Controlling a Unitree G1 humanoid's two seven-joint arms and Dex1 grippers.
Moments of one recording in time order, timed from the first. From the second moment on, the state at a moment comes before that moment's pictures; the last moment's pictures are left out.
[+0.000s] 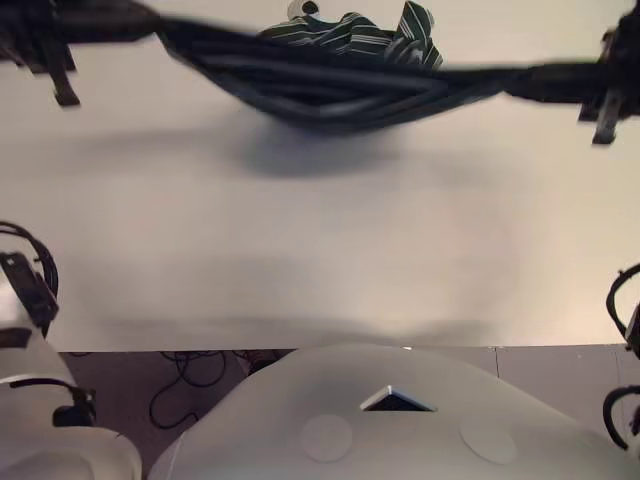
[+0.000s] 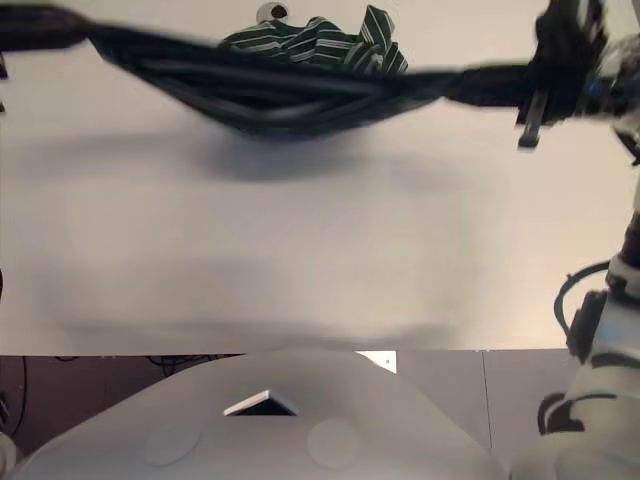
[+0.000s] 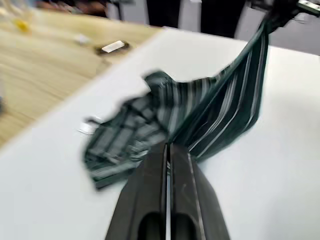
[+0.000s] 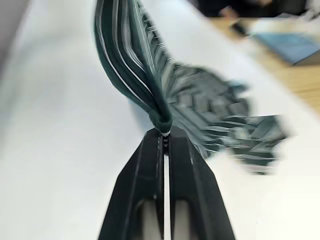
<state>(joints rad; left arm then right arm) -0.52 0.95 0.16 -0.06 -0.36 0.84 -1.48 -0.34 -0.88 -0.12 -0.19 0.41 0.63 1.43</state>
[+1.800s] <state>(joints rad) -0.51 0.41 0.27 0.57 -0.48 0.92 -0.53 -0.30 -0.57 -0.07 -0.05 0.47 0.67 0.65</state>
